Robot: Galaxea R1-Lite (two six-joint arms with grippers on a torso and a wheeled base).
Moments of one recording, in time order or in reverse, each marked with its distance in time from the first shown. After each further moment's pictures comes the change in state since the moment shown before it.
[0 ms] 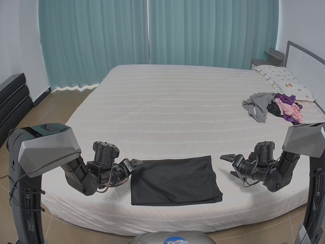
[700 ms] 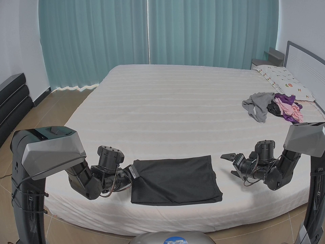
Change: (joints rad) left arm -0.036 0.019 0.014 0.000 0.002 0.087; right arm -0.007 -0.011 -0.015 0.039 0.002 0.003
